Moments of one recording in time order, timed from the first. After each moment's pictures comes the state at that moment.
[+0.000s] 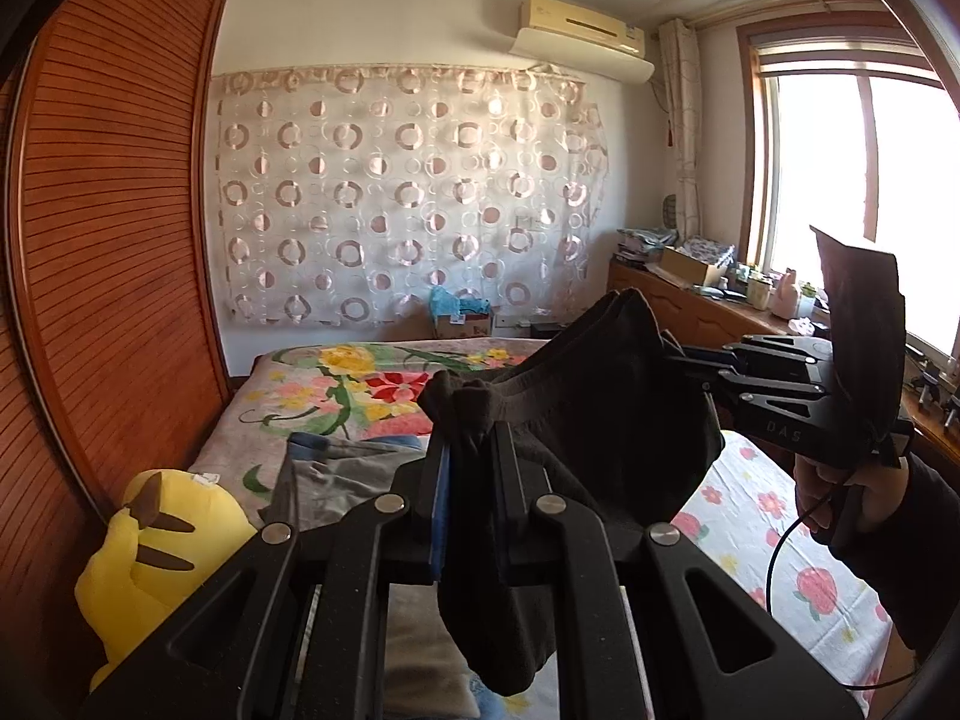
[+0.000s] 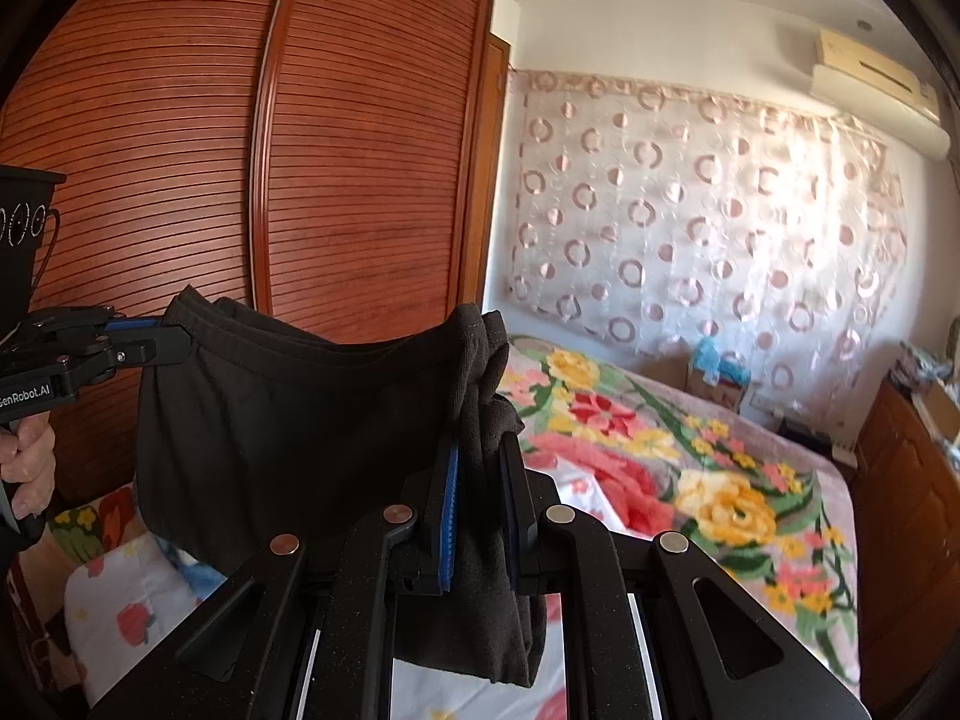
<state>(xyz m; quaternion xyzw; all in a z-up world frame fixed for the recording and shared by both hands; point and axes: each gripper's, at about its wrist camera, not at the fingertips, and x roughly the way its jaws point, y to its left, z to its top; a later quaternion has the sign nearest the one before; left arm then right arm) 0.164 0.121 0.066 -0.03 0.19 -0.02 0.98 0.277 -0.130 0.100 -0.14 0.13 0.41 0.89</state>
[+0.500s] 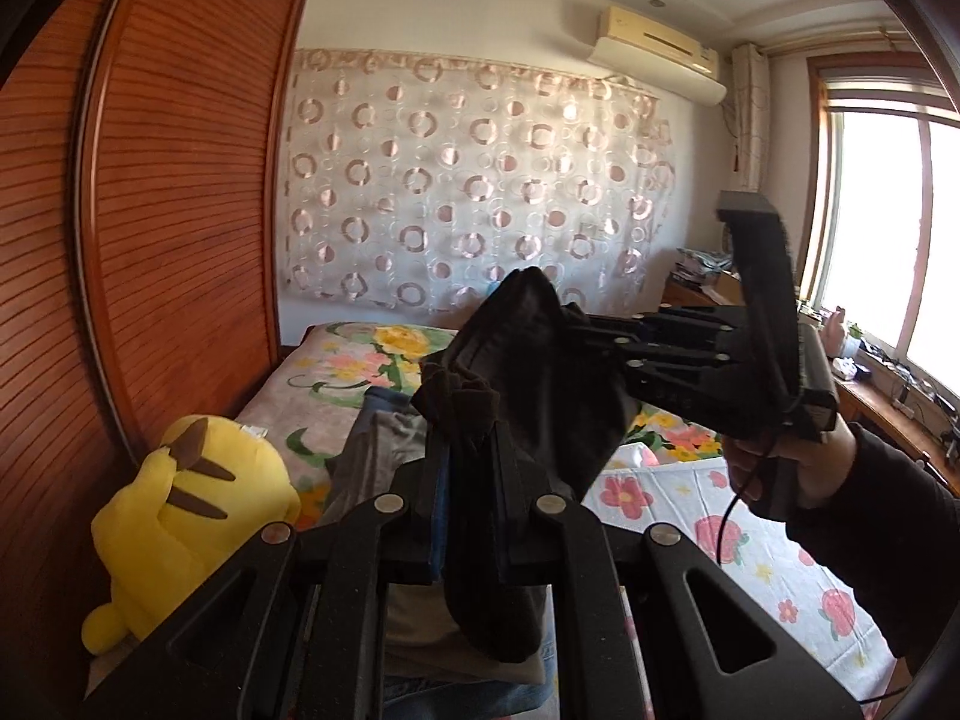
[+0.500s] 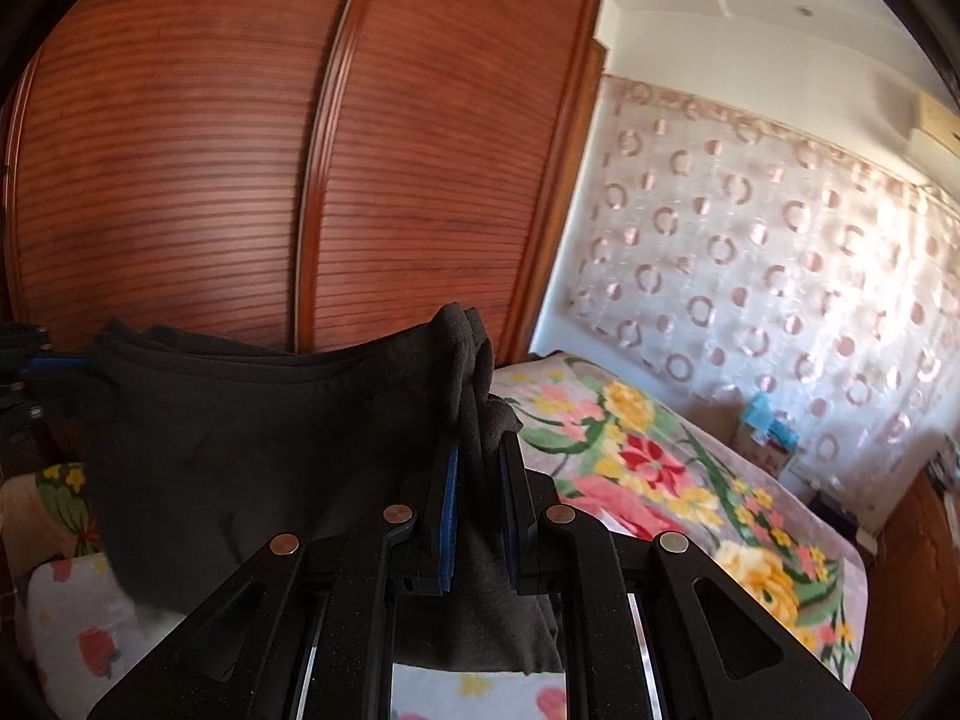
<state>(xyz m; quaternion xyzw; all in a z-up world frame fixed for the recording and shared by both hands) 0.142 0.154 0.036 -0.08 0.19 0.05 0.98 0.333 -0.049 0.075 -0.21 0.11 0.48 0.85</state>
